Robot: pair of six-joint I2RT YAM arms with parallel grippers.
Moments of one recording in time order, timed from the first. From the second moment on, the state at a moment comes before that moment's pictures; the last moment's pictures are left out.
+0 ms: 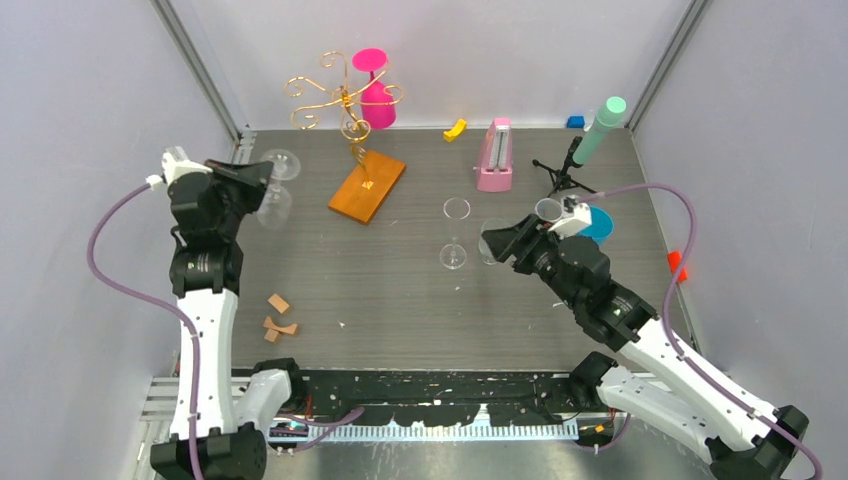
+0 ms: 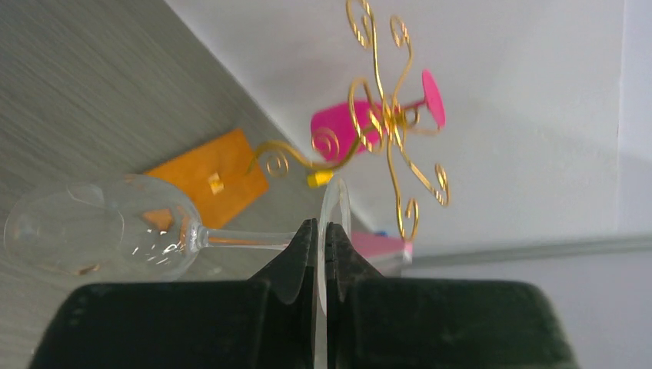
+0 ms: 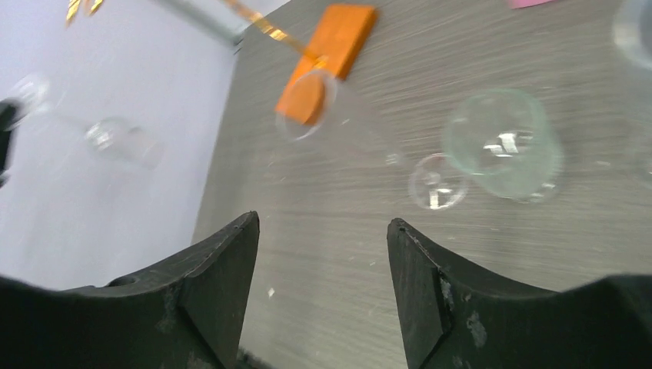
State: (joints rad) left arm 0.16 0.93 1.11 -0.30 0.08 -0.99; right arm 0.70 0.70 0.69 -0.24 0.31 0.85
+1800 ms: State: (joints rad) left arm -0.12 0.68 0.61 0.02 0.76 -1.55; right arm 0.93 1.36 0.82 0.53 -0.35 0.24
